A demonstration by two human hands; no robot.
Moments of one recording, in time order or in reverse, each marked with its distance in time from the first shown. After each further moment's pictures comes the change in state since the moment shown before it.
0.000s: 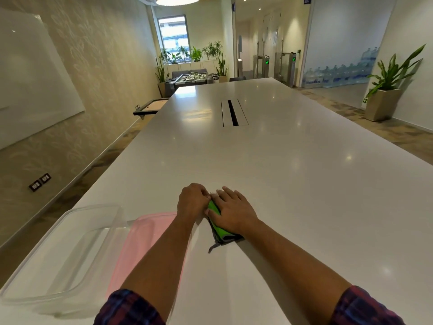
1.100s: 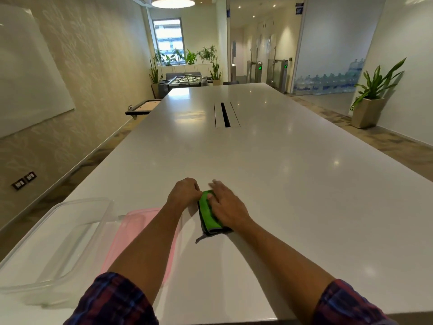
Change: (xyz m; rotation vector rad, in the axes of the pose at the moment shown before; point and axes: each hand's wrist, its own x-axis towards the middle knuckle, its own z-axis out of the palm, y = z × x) left_hand 0.007 0.007 -0.010 0.093 -0.133 0.023; right_hand -0.014 0.000 -0.008 0.378 0.158 0.151
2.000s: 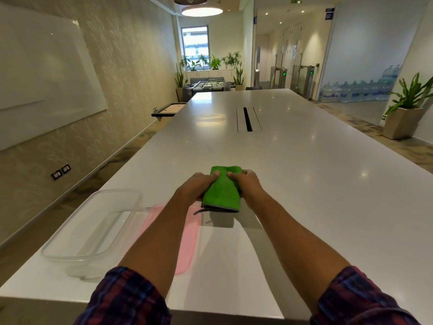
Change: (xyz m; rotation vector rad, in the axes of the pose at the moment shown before) left_hand -0.012 -0.008 -0.034 -0.773 -0.172 -0.231; right_hand 0.047 -0.032 -0.032 1.089 0.048 0.428
